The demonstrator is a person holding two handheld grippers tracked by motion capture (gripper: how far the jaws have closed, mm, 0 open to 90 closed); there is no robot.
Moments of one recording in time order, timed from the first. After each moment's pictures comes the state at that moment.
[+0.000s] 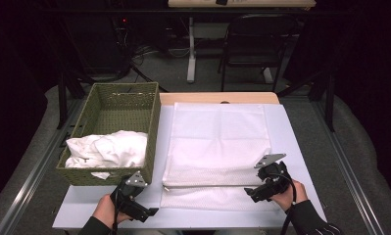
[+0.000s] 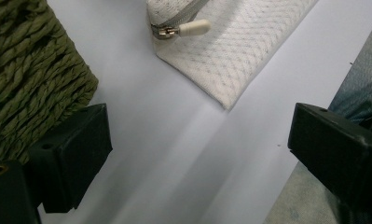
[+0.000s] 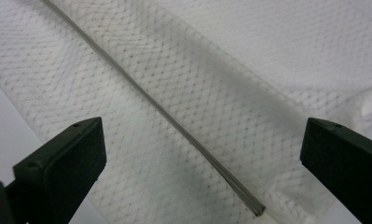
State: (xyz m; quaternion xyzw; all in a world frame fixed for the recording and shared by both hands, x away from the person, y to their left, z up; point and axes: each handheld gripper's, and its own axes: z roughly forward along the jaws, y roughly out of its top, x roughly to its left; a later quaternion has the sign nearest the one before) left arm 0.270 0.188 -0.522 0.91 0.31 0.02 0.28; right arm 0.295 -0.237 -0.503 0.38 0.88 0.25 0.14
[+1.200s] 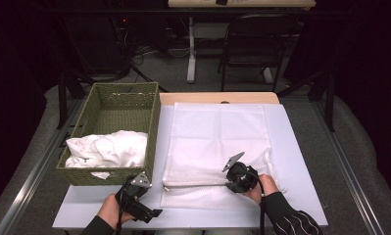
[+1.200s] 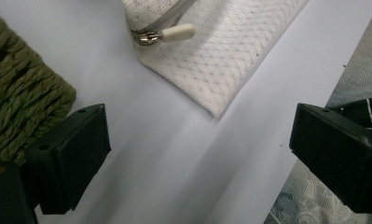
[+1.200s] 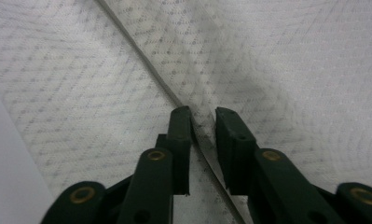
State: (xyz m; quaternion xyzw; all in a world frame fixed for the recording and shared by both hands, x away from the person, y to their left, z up) left arm 0.272 0.176 -0.528 0.91 0.30 0.00 0.27; right arm 0.320 -0.166 -0.532 0.30 0.93 0.20 0.10
